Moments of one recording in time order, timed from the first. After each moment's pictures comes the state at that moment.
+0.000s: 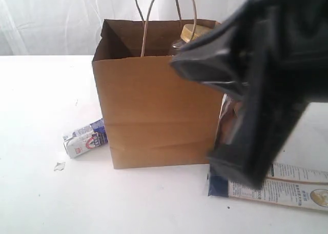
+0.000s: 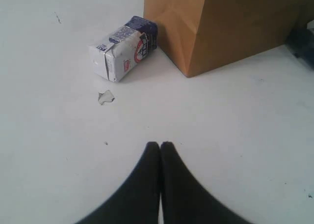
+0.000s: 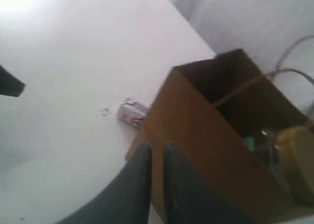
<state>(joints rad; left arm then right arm) -0.57 0.00 0.02 0.03 0.45 -0.14 1.16 0.91 -1.05 -0.44 0.70 0.14</state>
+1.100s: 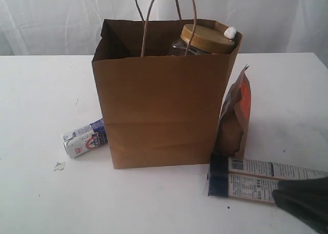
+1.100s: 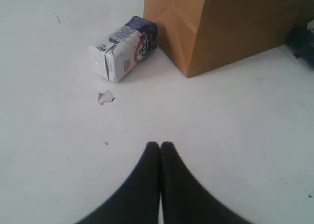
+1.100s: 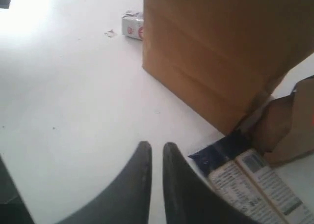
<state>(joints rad) -0.57 0.00 0.02 0.03 0.45 -0.14 1.15 0.43 -0.47 -0.42 0.70 0.41</state>
